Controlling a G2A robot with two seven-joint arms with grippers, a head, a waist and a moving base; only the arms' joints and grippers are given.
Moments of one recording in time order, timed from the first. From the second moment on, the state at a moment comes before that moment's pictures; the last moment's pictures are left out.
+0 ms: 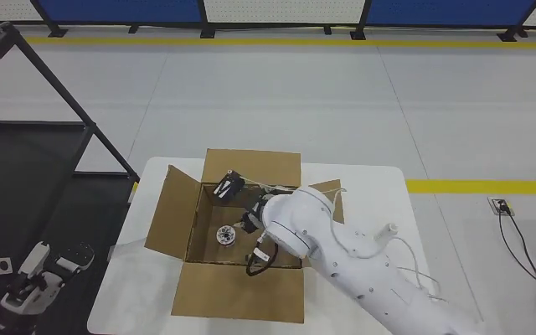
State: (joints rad) left arm 1.70 -1.16 -2.19 -1.89 -0.58 -0.32 -0.77; right arm -0.34 -1.50 0.63 -1.34 -1.04 -0.07 1.17
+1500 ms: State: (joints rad) left arm 1.74 -1.16 -2.14 -1.94 -0.52 -0.31 -0.72; right arm -0.18 -1.91 0.37 -0.41 -0.82 -0.17 0.76
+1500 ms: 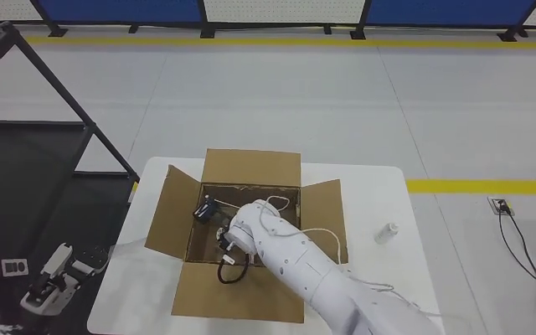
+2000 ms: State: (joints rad) left arm 1.75 -1.16 -2.13 -1.94 -0.50 -0.32 -0.71; right arm -0.21 -2.00 0.39 -0.21 -0.79 -0.13 0.58
